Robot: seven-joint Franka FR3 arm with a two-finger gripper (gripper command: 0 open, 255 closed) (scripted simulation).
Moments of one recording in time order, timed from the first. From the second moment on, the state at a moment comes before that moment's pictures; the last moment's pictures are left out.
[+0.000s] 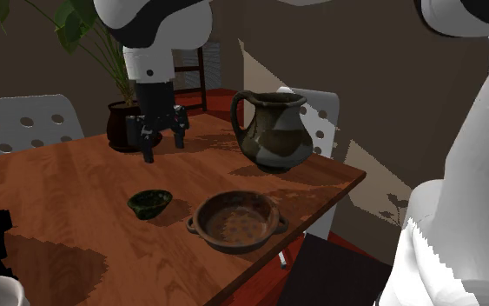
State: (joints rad) arm 0.03 -0.03 0.06 -1.85 0.04 1.79 0.02
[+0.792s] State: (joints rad) arm 0.05 0.19 0.07 -1.71 0.05 1.88 0.03
